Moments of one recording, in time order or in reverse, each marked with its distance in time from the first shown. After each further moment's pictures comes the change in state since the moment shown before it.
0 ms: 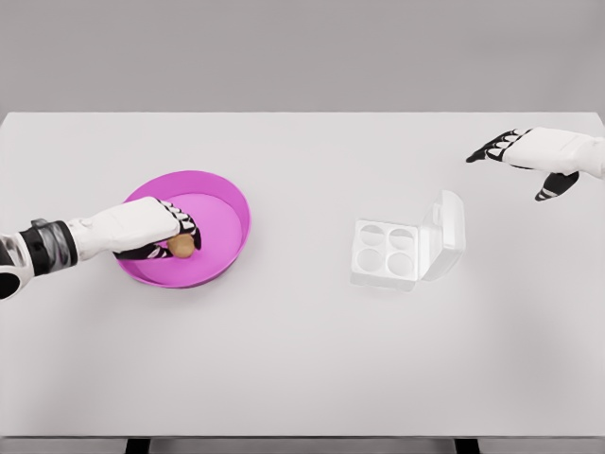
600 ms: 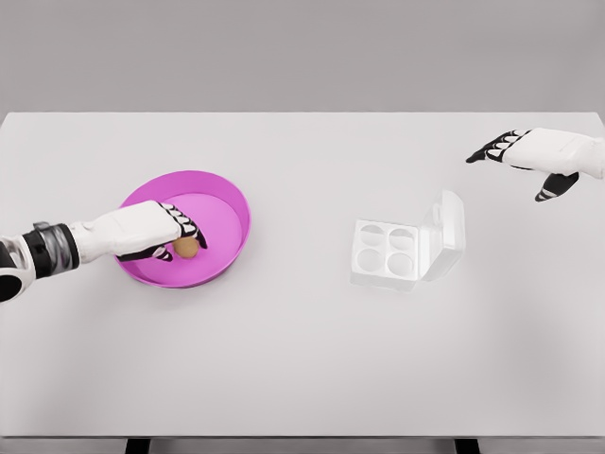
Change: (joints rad) left arm 0.003 0.000 -0.009 0.005 -0.002 0.002 -0.004; right arm 0.002 0.000 0.000 0.000 0.000 0.000 0.000
